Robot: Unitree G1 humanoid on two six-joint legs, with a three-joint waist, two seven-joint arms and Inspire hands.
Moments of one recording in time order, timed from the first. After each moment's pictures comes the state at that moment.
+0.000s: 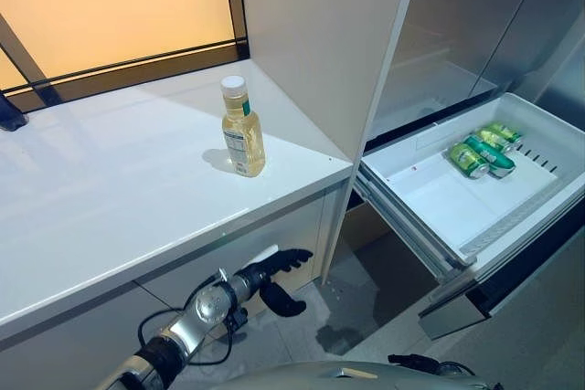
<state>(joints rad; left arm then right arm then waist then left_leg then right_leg) -0.13 0.47 -0.63 0.50 0.01 -0.27 -0.24 -0.01 -0.30 0.24 1.20 0.21 0.17 0.13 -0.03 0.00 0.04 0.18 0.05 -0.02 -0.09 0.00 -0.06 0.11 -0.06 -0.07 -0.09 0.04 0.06</state>
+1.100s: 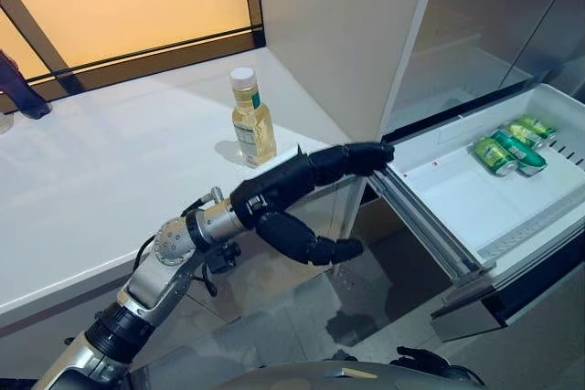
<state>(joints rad) -0.17 0.61 -0.37 -0.26 -0.61 -0.35 -0.59 0.07 -0.31 0.23 1.15 0.22 0.08 0.06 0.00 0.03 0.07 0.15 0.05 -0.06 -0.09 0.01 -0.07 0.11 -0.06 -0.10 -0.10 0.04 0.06</state>
